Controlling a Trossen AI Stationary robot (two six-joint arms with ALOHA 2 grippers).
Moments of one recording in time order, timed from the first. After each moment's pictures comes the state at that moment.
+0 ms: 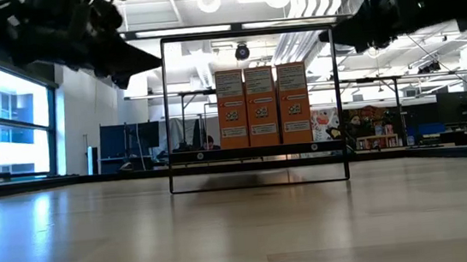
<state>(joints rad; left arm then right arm) 0.31 0.95 0.34 0.41 0.24 -0.02 -0.21 0.80 0.28 0.43 -0.08 -0.14</state>
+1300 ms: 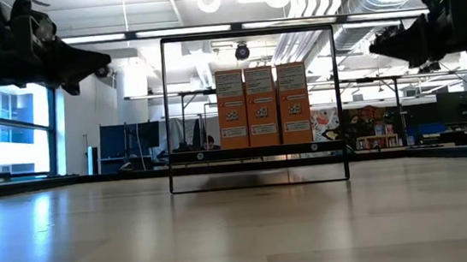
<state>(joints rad) 0.48 0.22 0.01 0.33 0.25 -0.08 -0.22 0.00 0.02 0.01 0.06 -0.08</state>
